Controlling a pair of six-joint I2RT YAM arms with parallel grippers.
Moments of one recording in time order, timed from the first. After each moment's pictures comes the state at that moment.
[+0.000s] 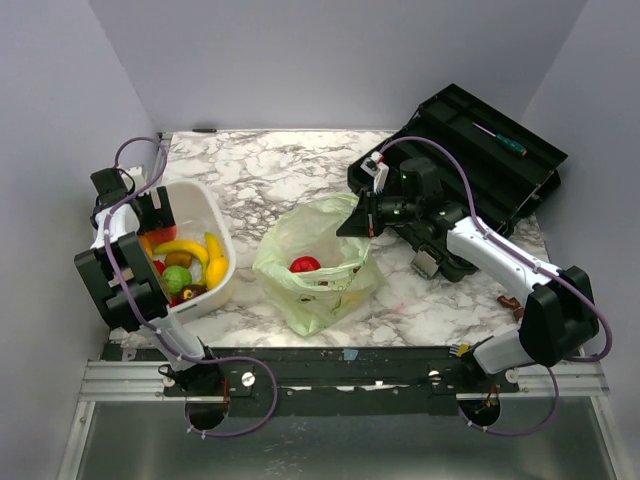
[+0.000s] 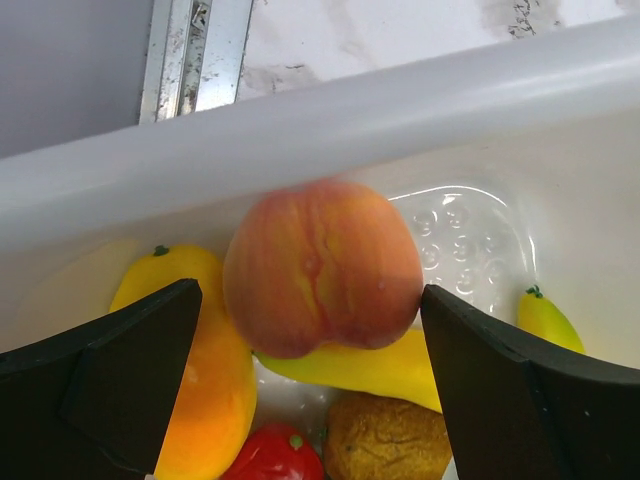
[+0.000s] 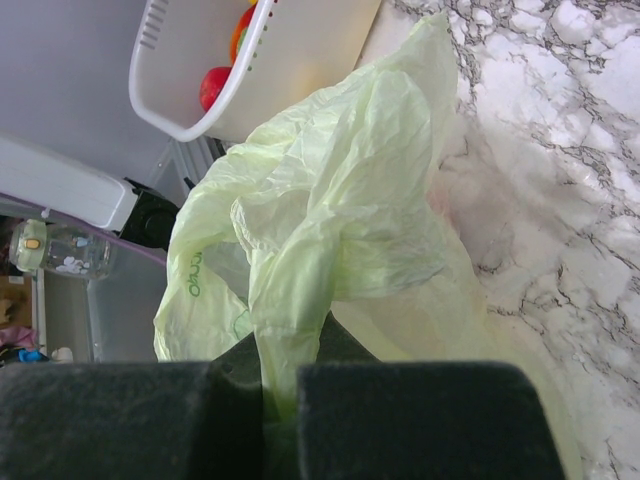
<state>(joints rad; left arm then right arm) 0.50 1.71 1.20 -0.39 0.23 0.17 0.51 1.46 1.09 -0.13 -0.78 0.40</state>
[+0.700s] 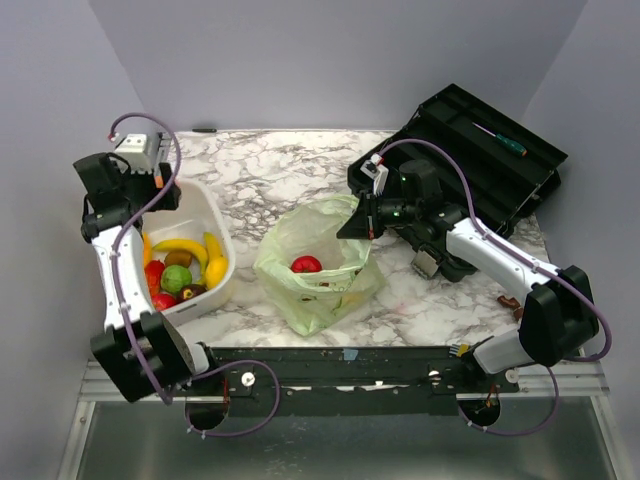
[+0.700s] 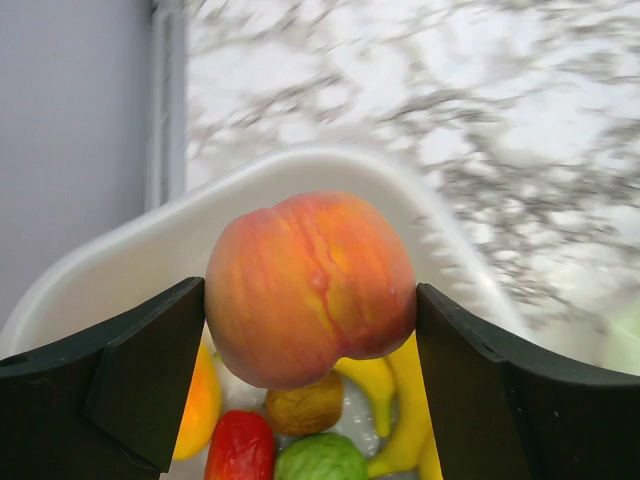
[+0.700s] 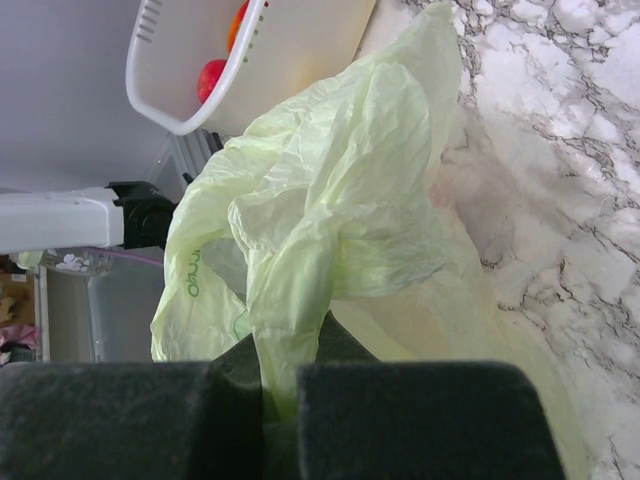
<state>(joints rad) 0.47 1.36 1.17 -0.41 0.42 0.19 0.51 1.46 1.08 -0.12 -0.78 0.40</state>
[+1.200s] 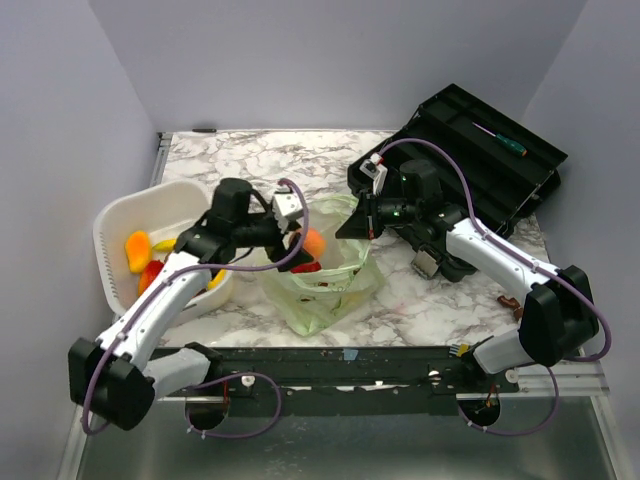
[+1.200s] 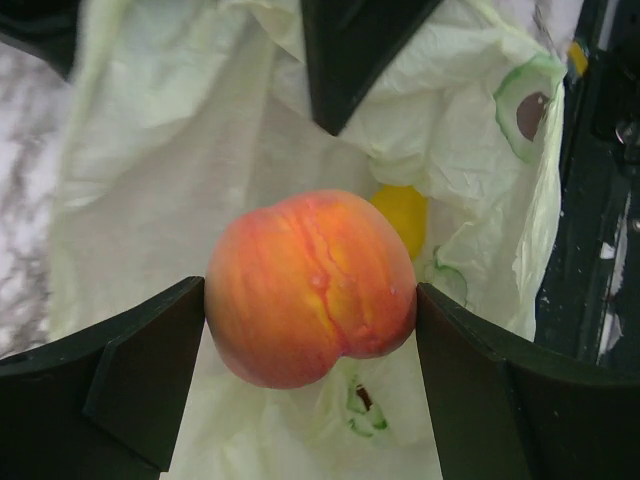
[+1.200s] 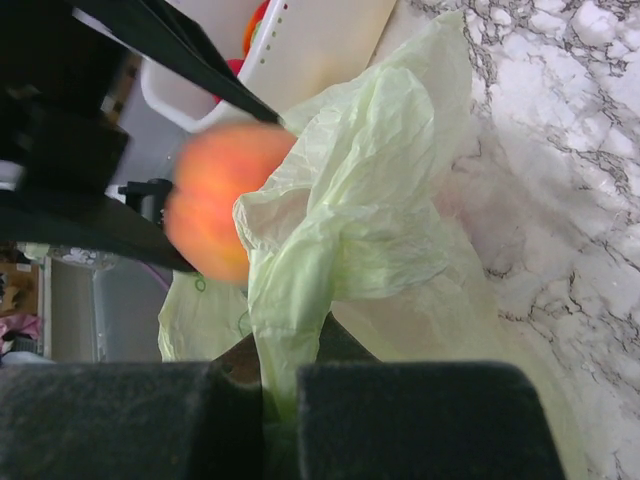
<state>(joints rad) -0.37 1.08 0.99 -0.44 0.74 0.35 0.51 1.46 1.07 -0.09 -0.81 0.40</state>
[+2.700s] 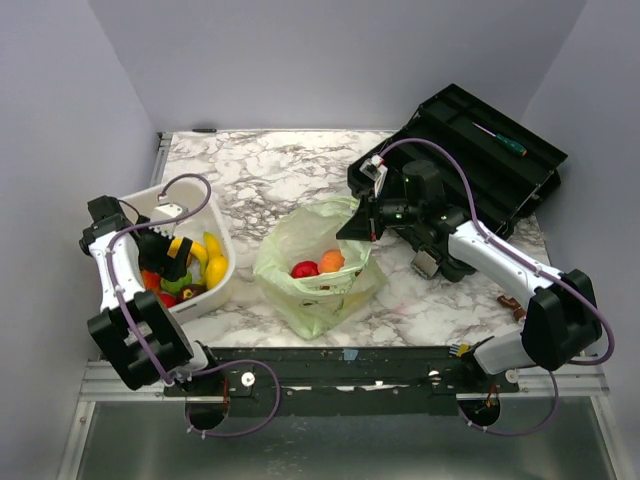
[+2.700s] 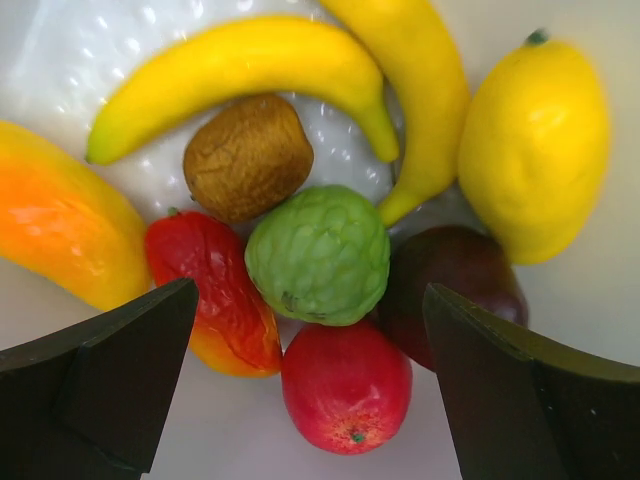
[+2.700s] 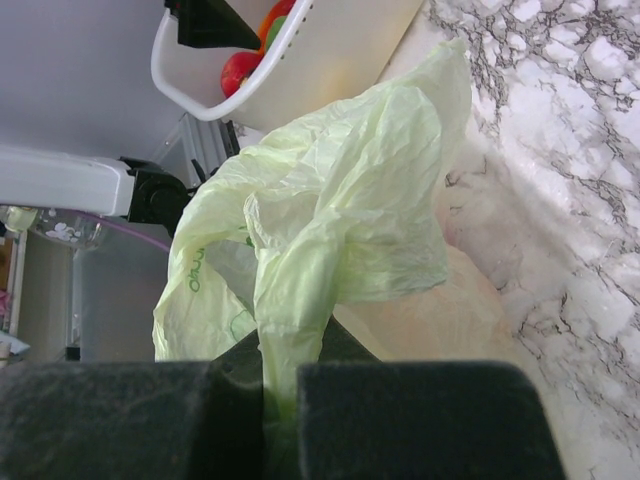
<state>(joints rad) 0.55 1.32 1.07 -0.97 0.50 0.96 0.51 1.44 1.05 -0.06 -0.85 0.33</state>
